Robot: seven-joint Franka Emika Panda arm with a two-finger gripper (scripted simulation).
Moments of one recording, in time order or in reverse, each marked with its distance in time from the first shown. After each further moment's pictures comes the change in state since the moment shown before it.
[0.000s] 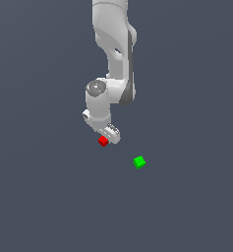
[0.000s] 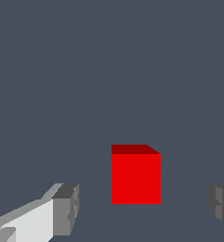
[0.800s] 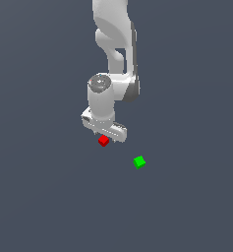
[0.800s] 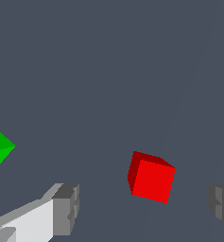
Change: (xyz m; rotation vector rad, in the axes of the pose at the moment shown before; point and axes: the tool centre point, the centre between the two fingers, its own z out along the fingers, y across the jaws) arm 0.012 -0.031 -0.036 -0.002 0.008 -0.248
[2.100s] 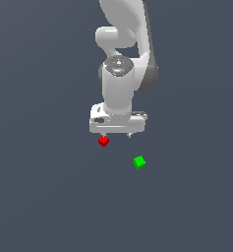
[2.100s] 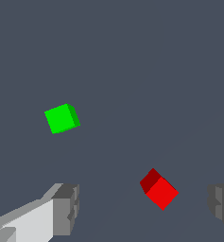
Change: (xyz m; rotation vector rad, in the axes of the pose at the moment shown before) arm 0.014 -0.066 -0.071 -0.001 0.015 -0.493
